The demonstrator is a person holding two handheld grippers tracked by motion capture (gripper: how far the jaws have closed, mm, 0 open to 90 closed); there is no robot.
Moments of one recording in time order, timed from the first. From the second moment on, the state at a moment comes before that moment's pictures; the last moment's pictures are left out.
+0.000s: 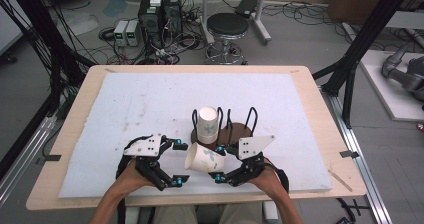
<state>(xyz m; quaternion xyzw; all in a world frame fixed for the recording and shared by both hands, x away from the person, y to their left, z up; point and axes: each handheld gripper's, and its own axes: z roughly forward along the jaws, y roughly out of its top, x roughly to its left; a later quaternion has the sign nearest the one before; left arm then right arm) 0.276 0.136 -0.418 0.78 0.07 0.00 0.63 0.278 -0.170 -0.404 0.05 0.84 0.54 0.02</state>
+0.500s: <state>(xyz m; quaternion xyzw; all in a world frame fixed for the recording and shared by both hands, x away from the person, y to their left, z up) 0.280 0.113 -0.414 0.76 0.06 -0.01 0.65 0.279 -0.166 -0.405 0.04 0.84 0.55 0.01</state>
